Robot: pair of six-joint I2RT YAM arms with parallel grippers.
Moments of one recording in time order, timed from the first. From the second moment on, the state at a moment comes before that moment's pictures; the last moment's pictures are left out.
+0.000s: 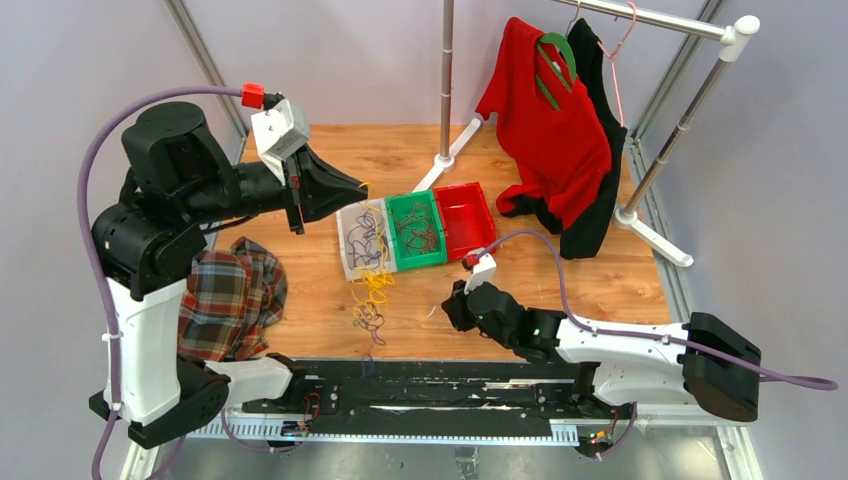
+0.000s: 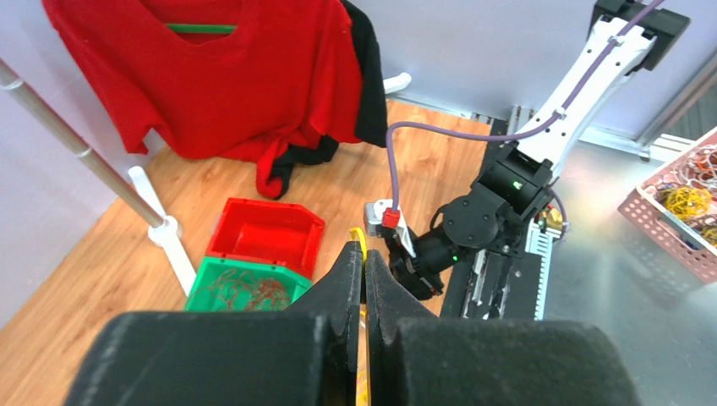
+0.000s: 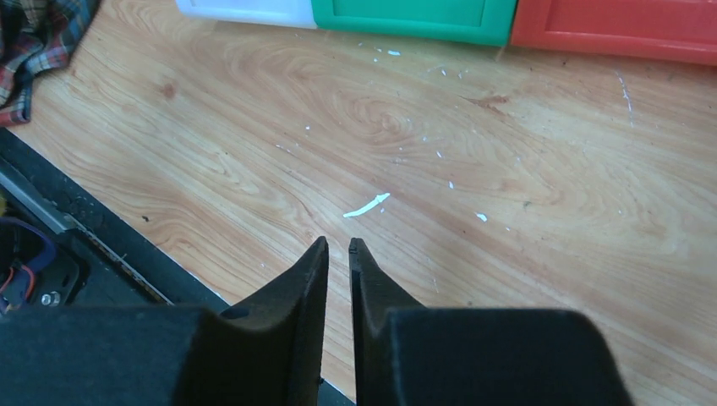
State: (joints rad) left arm -0.47 1.22 2.13 -1.10 0.75 0.14; right arm 1.17 1.14 0.49 0.13 0.40 0.58
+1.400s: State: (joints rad) left arm -0.49 1.13 1.71 -1.11 0.60 0.22; right arm 1.28 1.27 1.09 0.15 0.55 0.12
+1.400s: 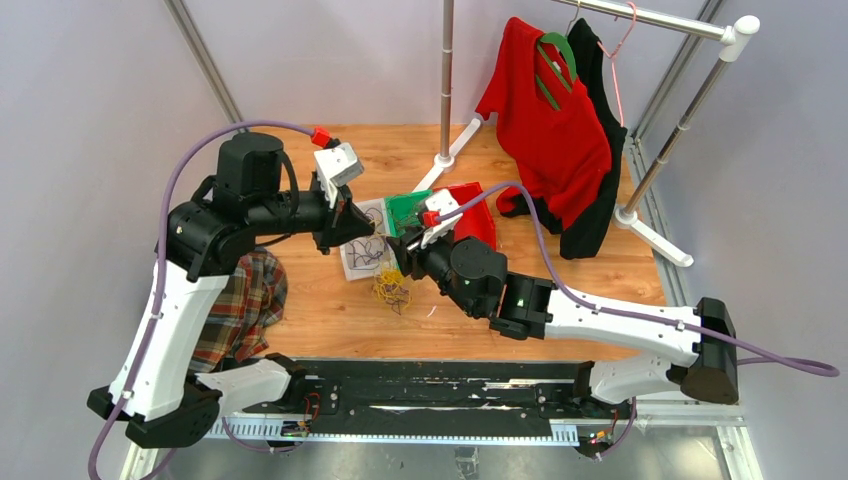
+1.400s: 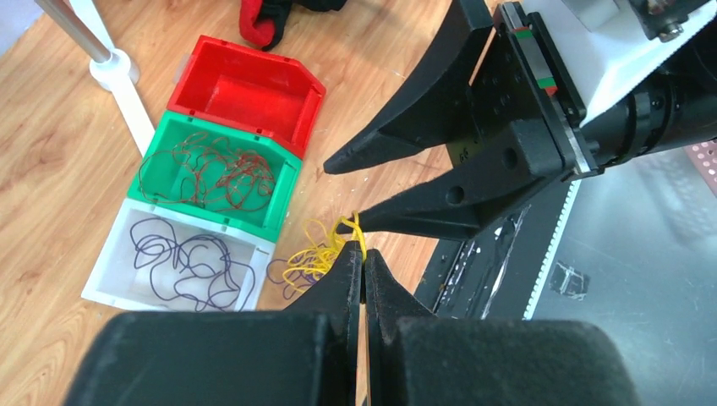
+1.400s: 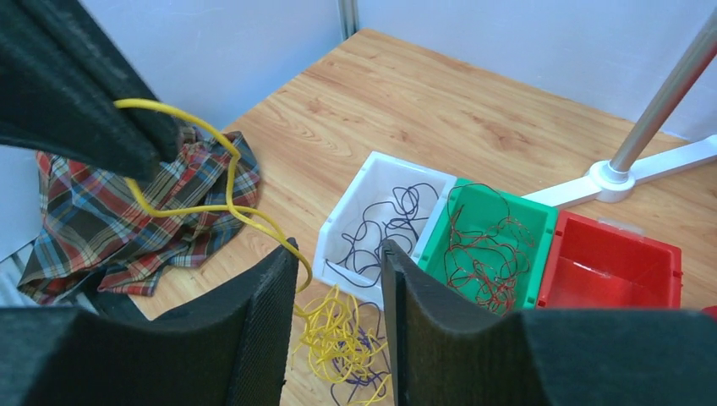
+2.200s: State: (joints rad) left arm -0.49 1.15 1.84 -1.13 0.78 0.18; right arm 1.28 1.41 1.04 0.25 0.59 0.21
